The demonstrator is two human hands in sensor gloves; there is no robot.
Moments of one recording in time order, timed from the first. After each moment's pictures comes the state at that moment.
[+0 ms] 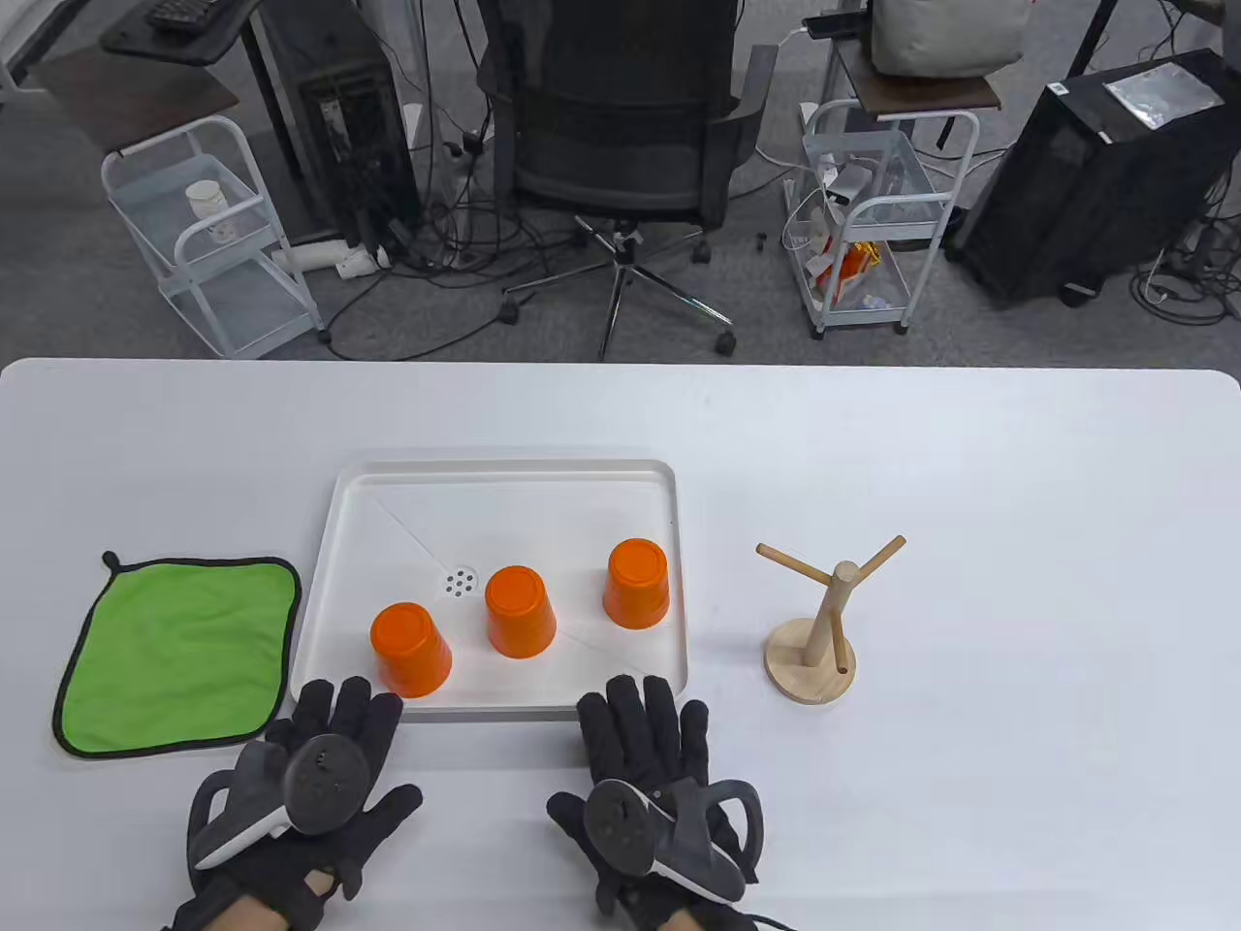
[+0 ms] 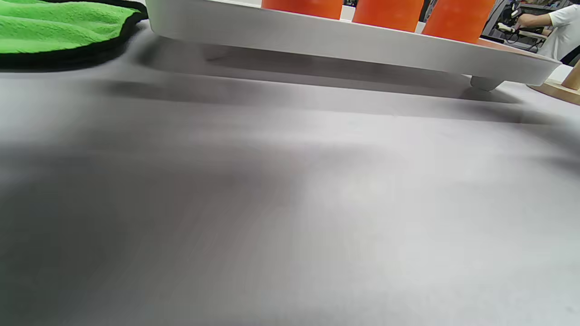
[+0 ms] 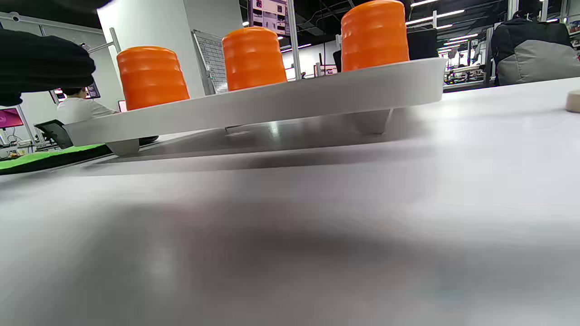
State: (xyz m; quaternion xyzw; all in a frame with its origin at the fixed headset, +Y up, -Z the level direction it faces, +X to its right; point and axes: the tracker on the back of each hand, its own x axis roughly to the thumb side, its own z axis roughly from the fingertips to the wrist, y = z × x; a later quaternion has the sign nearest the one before) left_hand -0.276 -0.737 -0.221 -0.17 -0.10 0.07 0.98; right_hand 0.025 -0.738 -0.214 0.17 -0.01 0.98 0.09
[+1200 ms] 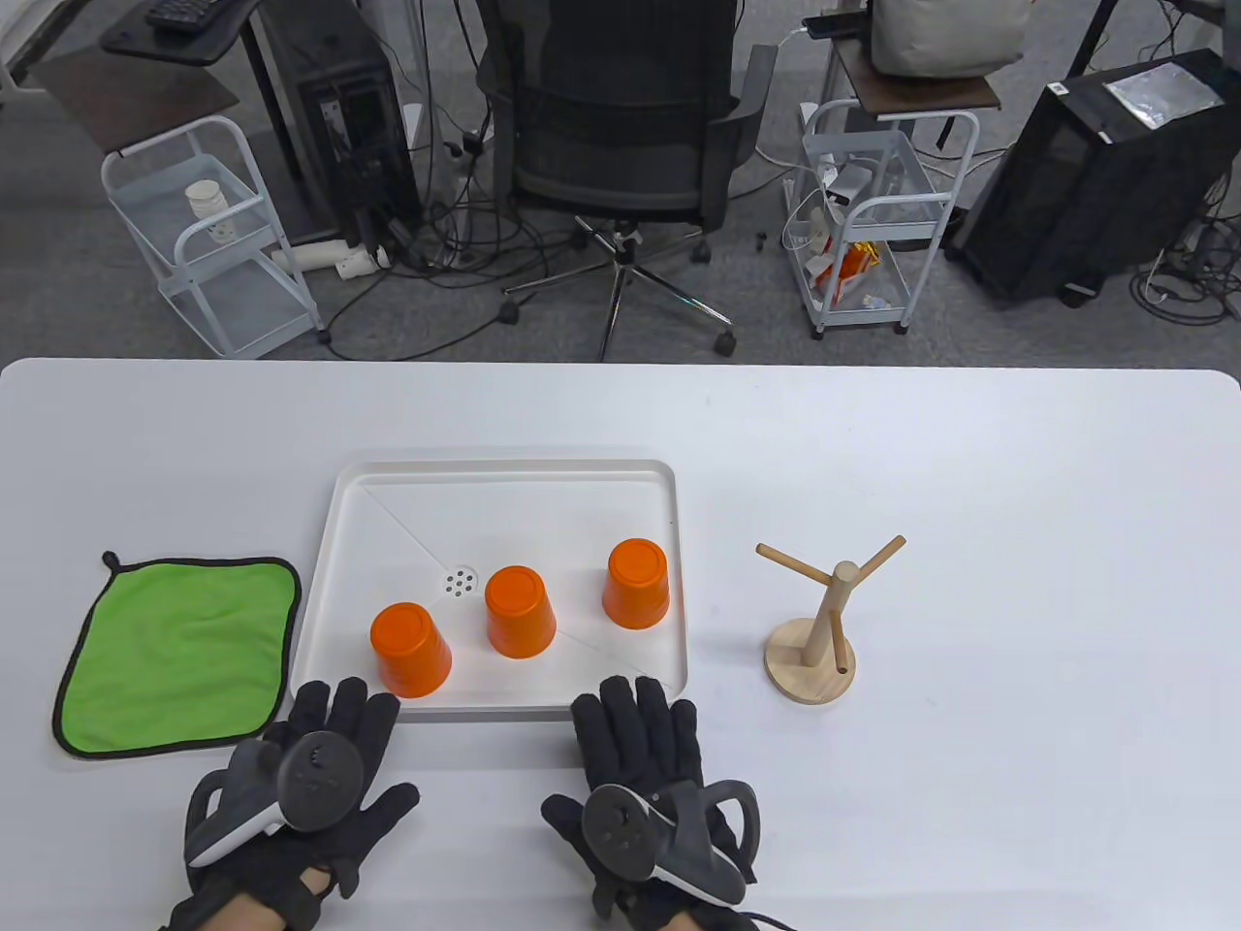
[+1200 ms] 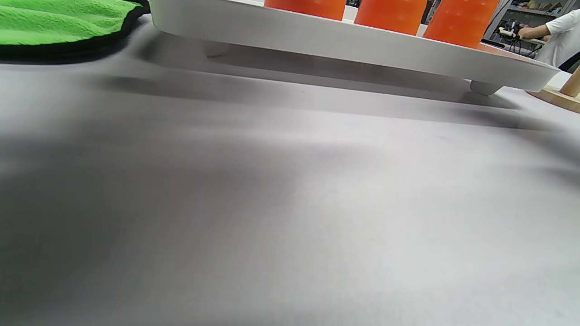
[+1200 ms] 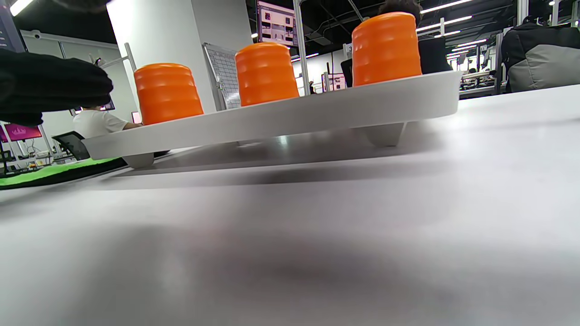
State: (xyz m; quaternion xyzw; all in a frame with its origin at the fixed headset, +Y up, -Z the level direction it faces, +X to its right) left_hand -0.280 -0.738 -0.221 -0.18 -0.10 0.09 0.98; right_hand 0.023 -0.737 -0.212 0.18 -0.03 0.98 0.10
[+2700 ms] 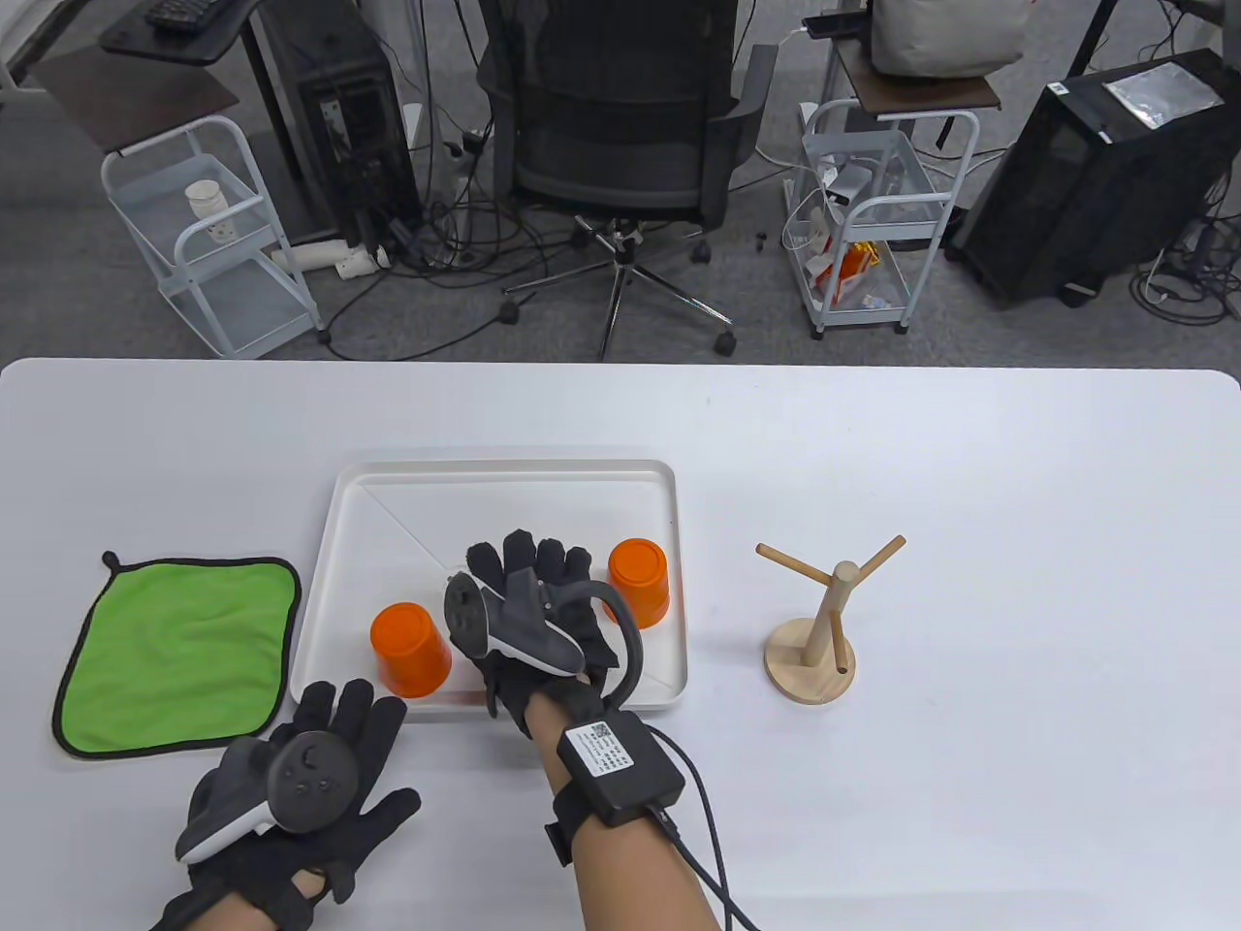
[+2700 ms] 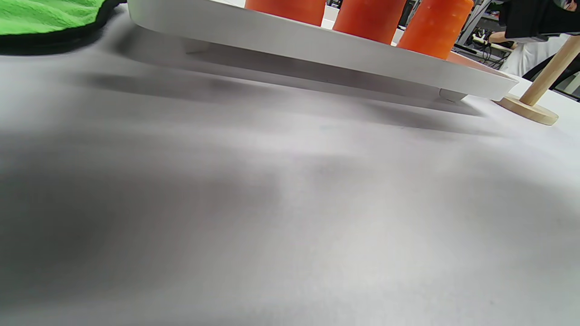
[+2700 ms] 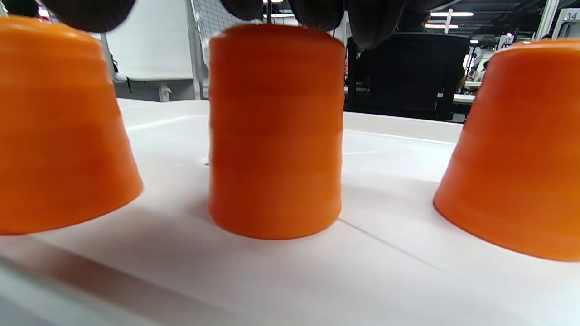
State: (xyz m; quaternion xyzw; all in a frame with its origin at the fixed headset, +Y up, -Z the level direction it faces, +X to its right) left_hand -0.282 -0.737 -0.222 -0.19 -0.13 0.11 0.97; right_hand -0.095 -0.691 -0.362 0.15 0.03 0.99 -0.02
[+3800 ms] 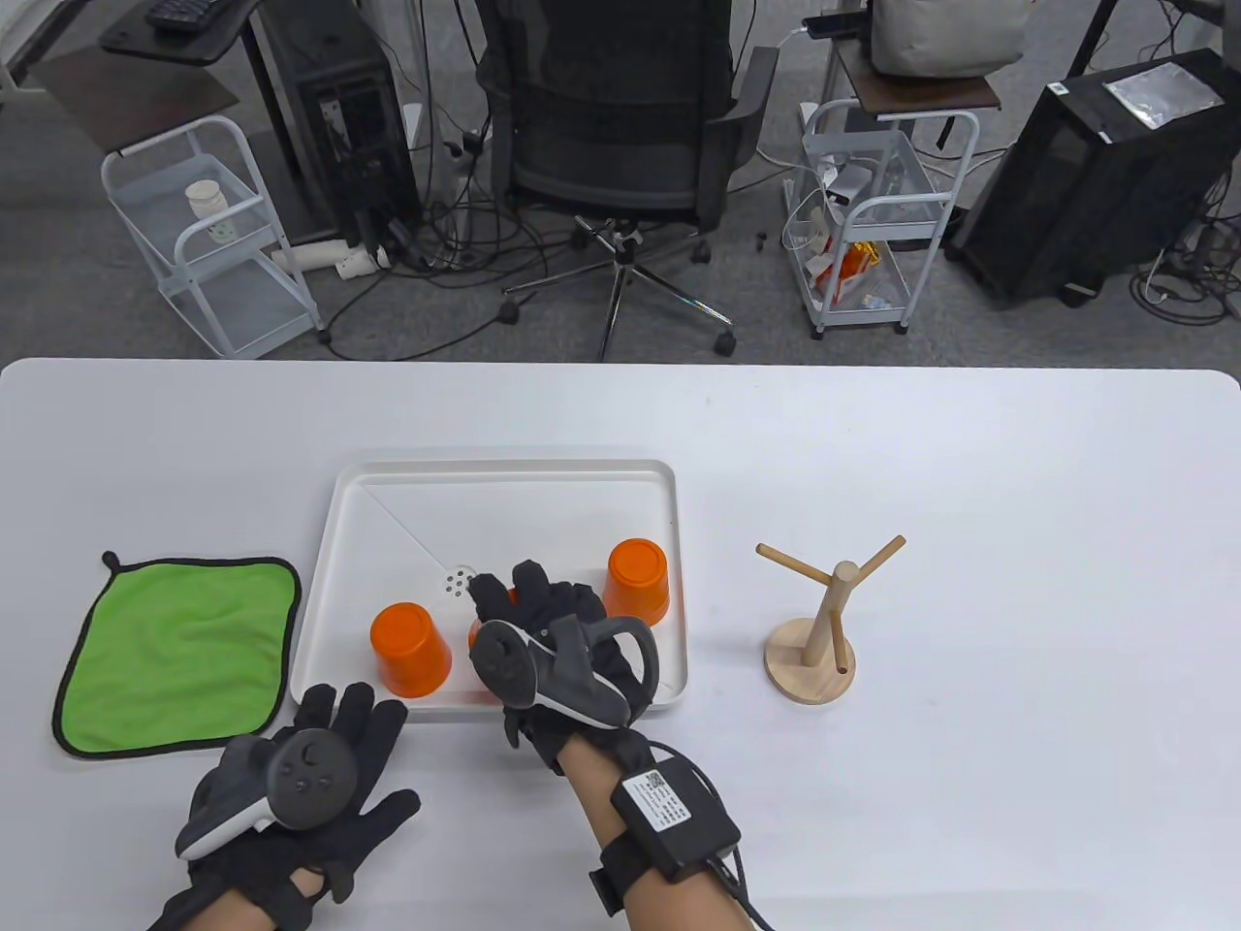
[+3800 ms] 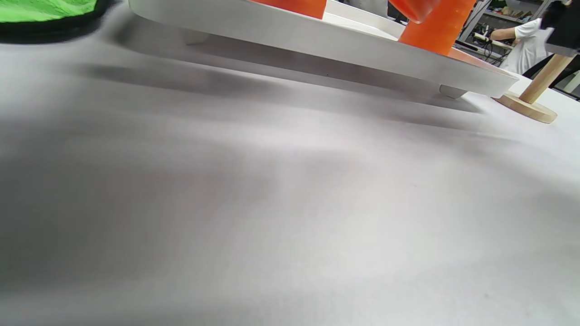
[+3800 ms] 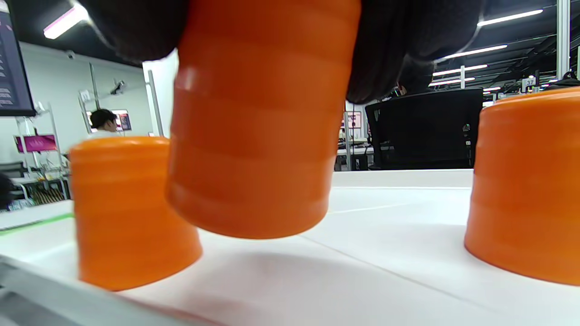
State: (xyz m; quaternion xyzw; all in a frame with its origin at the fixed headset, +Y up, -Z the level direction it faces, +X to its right) left_hand -0.282 -0.737 -0.222 -0.20 -0.13 0.12 0.96; right_hand -0.058 -0.672 -0.308 0.21 -0.09 0.97 0.09
